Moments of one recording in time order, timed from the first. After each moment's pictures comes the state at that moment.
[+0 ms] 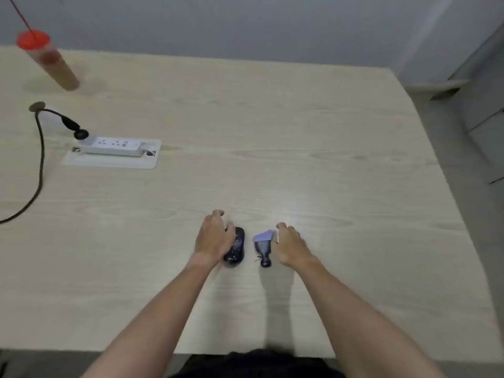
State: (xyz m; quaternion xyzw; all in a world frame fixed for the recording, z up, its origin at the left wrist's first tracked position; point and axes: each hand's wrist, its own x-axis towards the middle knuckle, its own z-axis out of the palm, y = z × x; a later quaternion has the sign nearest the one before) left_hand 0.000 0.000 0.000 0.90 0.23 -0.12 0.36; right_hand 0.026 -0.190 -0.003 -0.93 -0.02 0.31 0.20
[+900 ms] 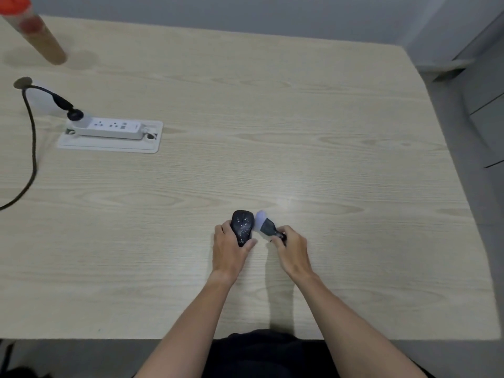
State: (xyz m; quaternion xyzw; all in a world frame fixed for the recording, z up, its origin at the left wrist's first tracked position) left_hand -0.048 -0.013 -0.047 0.88 0.24 -0.10 0.40; right_hand -0.019 -0.170 -0.037 -0.89 0.08 0.18 0.41
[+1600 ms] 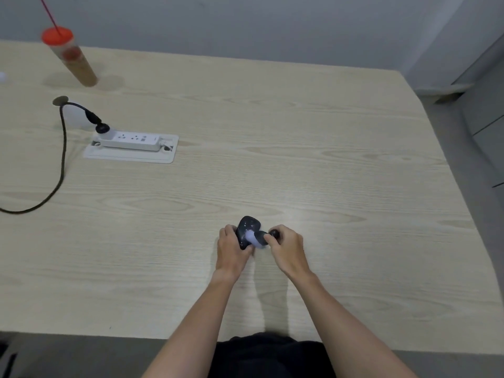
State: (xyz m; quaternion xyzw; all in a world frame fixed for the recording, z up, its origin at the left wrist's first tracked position) left_hand -0.050 -0.001 -0.040 0.87 0.24 -0.08 0.42; right_hand -0.020 -0.144 -0.008 -0.88 0.06 0.14 0.45
